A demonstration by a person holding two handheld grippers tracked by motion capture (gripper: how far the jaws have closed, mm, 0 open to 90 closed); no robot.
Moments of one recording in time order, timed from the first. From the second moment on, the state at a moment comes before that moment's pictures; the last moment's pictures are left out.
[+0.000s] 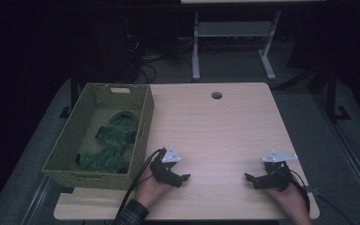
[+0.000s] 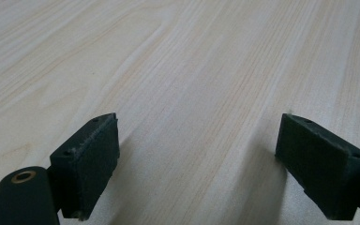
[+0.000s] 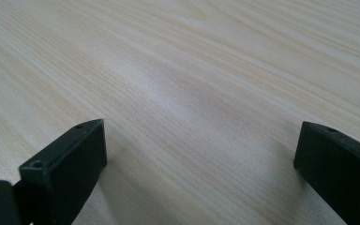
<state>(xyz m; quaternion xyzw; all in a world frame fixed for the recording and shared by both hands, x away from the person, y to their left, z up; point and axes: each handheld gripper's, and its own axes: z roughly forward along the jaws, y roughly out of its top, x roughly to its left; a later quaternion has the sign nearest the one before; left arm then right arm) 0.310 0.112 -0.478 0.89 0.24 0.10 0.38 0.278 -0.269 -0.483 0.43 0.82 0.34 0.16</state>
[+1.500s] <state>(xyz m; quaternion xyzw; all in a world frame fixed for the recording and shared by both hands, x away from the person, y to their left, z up) 0.315 0.115 -0.456 0.88 0.23 0.07 0.40 0.278 -0.269 -0.483 0.43 0.82 0.34 0.16</state>
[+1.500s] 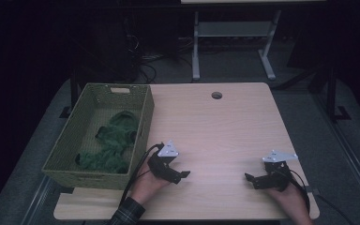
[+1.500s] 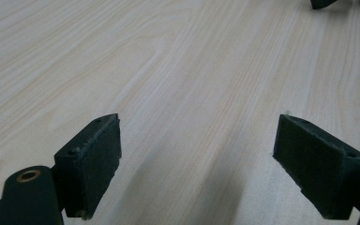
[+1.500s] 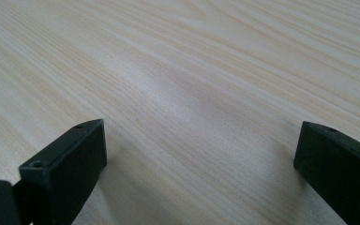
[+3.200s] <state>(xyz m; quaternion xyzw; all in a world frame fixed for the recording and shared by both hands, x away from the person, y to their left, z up) 0.314 0.117 -0.409 0.88 0.23 0.06 0.42 0.278 -0.269 -0.483 0.43 0.82 0.34 0.16</state>
